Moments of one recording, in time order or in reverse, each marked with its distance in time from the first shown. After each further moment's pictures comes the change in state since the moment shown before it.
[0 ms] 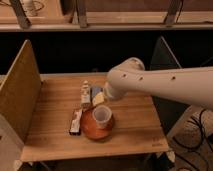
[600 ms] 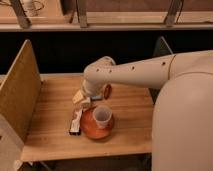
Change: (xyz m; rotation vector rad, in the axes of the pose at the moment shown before) arm -0.046 0.119 0.084 -0.182 0.055 -0.232
